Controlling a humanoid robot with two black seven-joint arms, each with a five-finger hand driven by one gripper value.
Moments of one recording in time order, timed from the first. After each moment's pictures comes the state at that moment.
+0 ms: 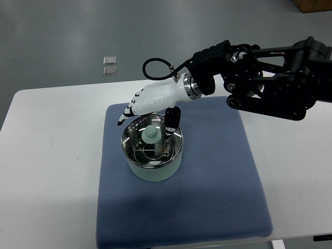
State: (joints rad) left arm 0.00 0.00 -0.04 -0.17 0.00 0.04 -0.03; right arm 1.46 -0.29 -0.02 1.25 -1.54 0.33 0.28
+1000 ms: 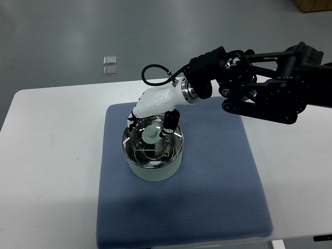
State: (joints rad) left arm 0.00 0.00 -0.04 -0.17 0.00 0.04 -0.03; right arm 1.44 -0.25 -0.03 1.20 -1.58 0.33 0.27
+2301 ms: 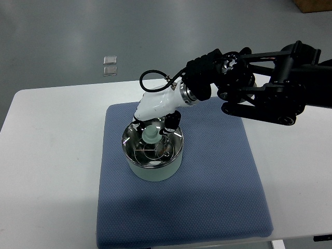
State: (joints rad) left arm 0.00 0.00 -0.04 -0.17 0.00 0.04 -0.03; right arm 1.45 -0.25 -0.04 1.21 -1.68 0.34 0.27
